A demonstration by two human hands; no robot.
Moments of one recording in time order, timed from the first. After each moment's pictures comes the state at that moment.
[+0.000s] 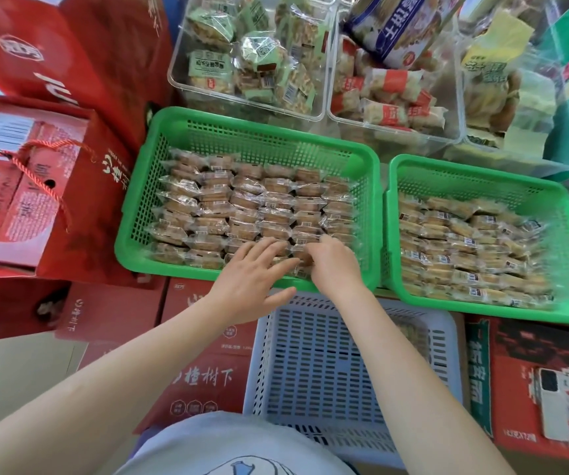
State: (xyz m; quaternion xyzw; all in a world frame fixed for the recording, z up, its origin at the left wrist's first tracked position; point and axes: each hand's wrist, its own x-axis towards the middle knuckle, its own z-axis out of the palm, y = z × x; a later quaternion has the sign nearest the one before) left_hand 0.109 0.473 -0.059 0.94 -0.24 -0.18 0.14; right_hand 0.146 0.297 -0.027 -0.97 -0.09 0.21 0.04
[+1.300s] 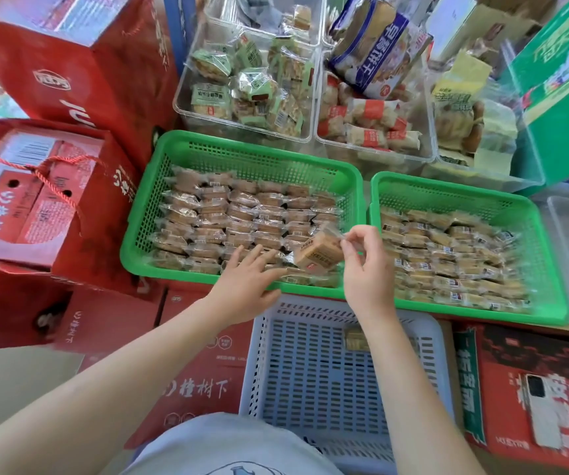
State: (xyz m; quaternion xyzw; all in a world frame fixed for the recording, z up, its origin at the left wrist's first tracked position) left_hand 0.105 0.468 -0.038 0.94 -0.20 -0.24 0.15; right_hand 0.106 0.261 0.031 -0.90 0.03 -0.09 0.42
